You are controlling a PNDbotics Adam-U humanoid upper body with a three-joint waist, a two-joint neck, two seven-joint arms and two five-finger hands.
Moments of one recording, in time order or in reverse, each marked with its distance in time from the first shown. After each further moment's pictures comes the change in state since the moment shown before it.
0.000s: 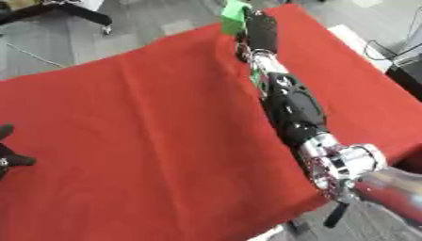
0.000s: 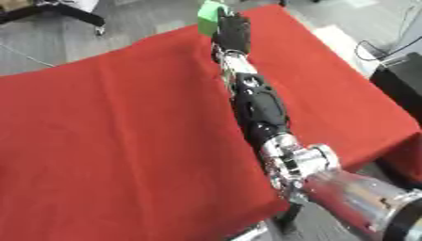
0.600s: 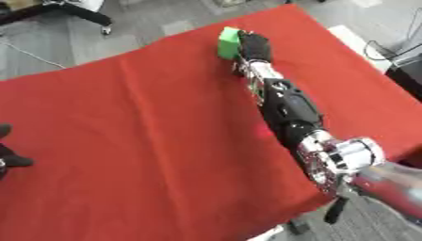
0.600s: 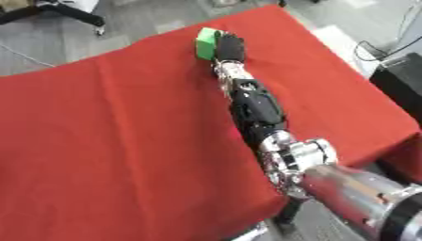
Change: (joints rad) left arm -0.019 -0.021 -0.013 0.000 -0.005 -0.006 -0.028; right arm -0.026 -0.013 -0.060 0.153 0.076 0.090 0.146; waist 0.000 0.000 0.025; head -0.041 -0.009
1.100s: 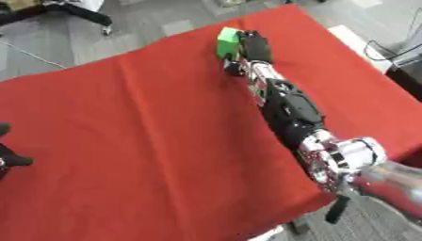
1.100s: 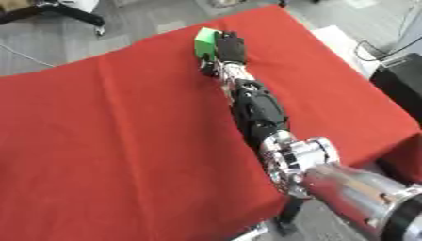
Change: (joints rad) left arm 0.000 0.000 0.005 0.000 -0.009 -0.004 -0.006; right arm -0.017 -0.014 0.022 0.071 -0.078 -0.078 0.073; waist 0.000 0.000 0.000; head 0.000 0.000
